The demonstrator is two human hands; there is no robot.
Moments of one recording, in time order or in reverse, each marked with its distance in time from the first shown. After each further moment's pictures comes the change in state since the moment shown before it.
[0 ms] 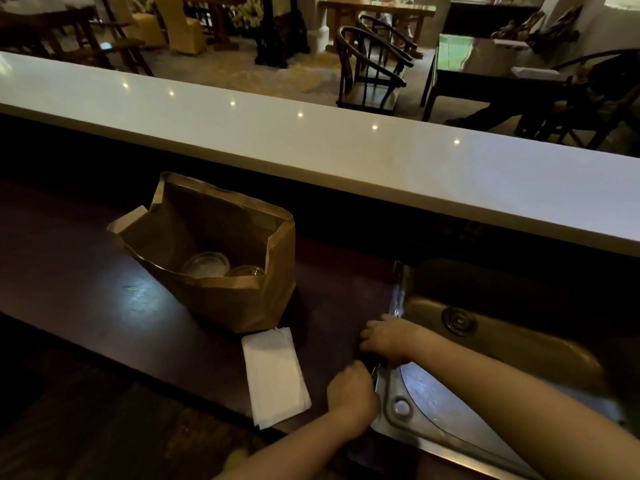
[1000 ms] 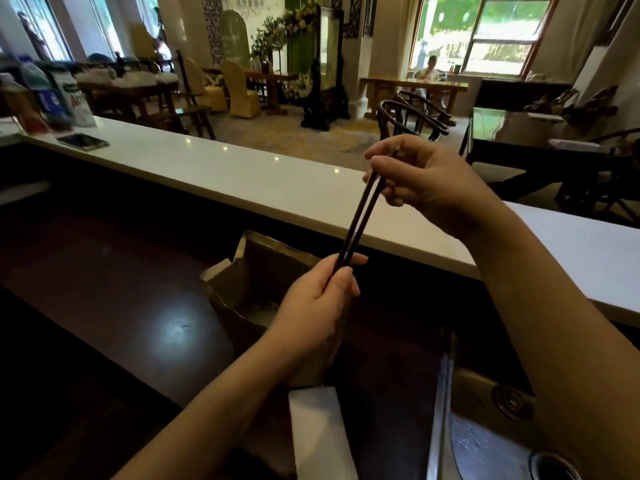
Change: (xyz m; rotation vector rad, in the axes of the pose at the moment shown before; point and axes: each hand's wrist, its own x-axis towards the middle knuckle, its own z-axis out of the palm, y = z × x) left_hand -0.092 -0.034 -0.273 -0.824 0.465 0.631; right_hand -0.143 0.052 -0.284 1.601 1.150 -0.263
